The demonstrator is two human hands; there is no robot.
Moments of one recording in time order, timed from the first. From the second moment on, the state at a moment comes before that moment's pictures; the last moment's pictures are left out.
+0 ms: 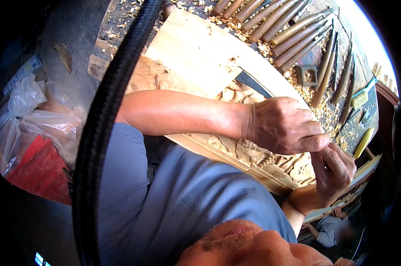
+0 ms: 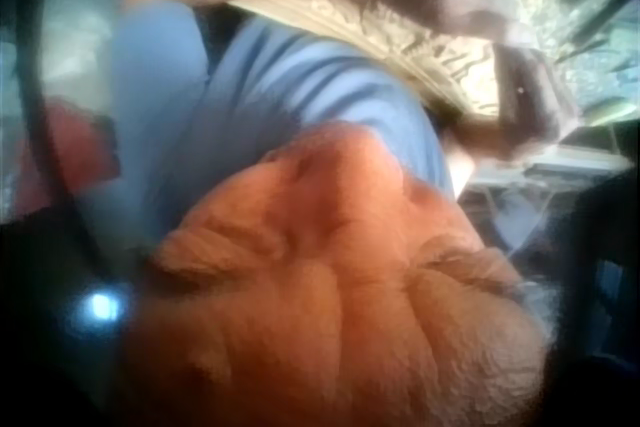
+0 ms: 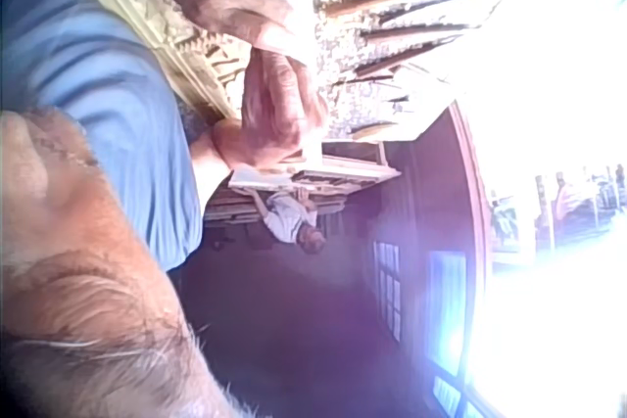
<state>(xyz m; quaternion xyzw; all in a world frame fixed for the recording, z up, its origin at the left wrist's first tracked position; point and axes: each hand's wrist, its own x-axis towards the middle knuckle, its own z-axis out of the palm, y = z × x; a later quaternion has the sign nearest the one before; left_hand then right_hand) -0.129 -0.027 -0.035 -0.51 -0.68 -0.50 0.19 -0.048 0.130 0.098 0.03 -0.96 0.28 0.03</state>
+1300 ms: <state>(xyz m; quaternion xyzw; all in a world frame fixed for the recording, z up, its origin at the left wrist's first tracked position) -0.122 -0.061 -0.036 -0.75 -0.45 -0.43 0.22 0.003 0.141 -0.034 -0.25 -0.90 0.14 0.34</state>
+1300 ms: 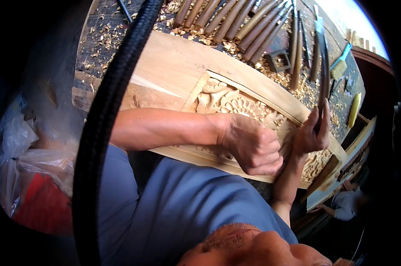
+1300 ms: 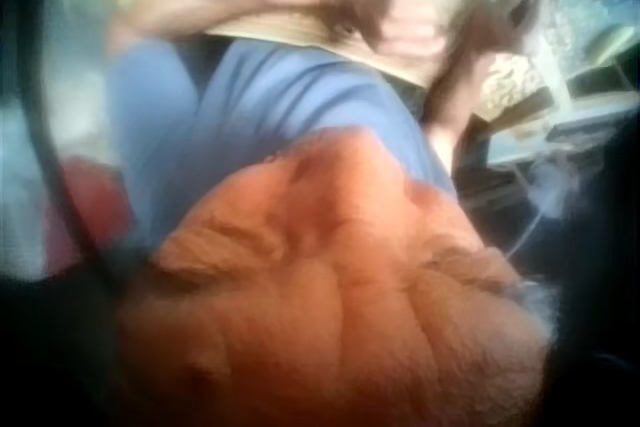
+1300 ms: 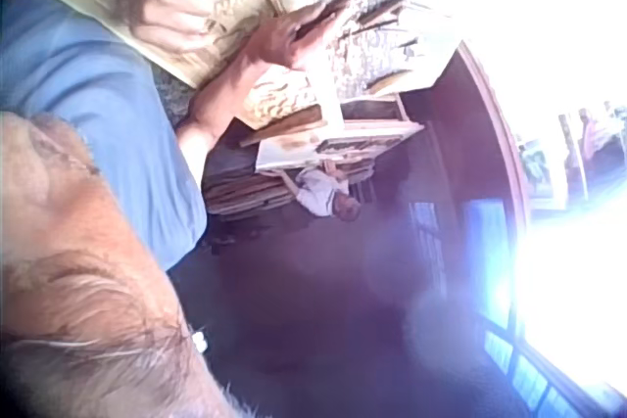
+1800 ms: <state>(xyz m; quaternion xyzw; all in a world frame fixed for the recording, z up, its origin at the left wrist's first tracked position) -0.117 -0.060 -0.031 -0.81 -0.42 -0.34 0.24 0.000 0.159 -0.037 -0.19 -0.91 0.05 0.36</state>
